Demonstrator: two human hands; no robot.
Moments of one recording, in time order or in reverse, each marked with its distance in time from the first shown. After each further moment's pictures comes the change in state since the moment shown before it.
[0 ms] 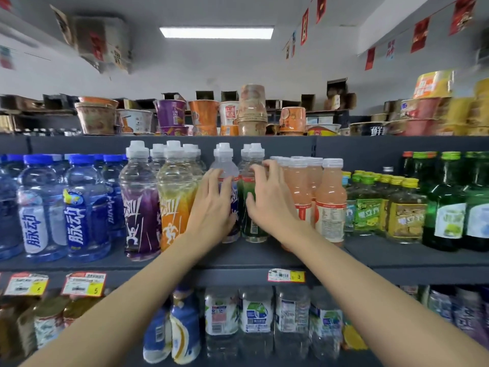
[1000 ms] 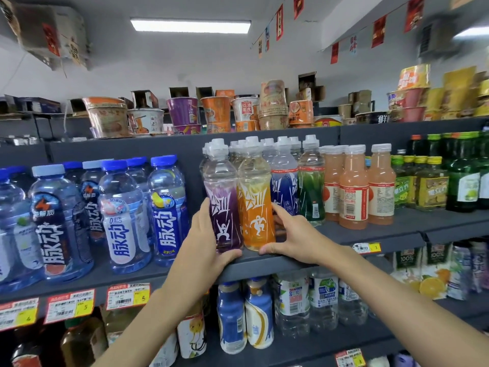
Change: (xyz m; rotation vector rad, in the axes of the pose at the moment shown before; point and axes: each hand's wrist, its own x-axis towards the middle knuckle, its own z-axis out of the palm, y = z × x) left_hand -0.125 -0.173 -0.054 -0.656 -0.113 -0.110; right_hand -0.055 -0.106 0.059 0.517 -0.499 0.185
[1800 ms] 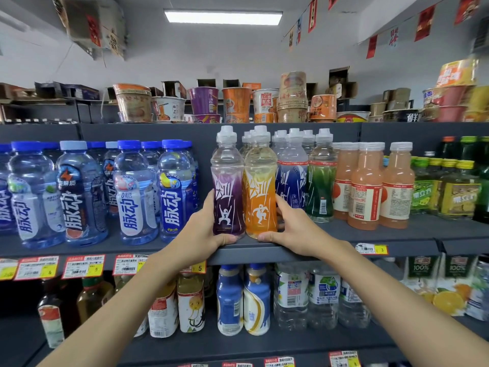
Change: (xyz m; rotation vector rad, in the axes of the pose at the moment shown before) left_hand 0.017 -0.031 0.010 -0.156 -0.203 -0.096; right_hand 0.008 0.008 0.002 0.015 -0.050 -0.049
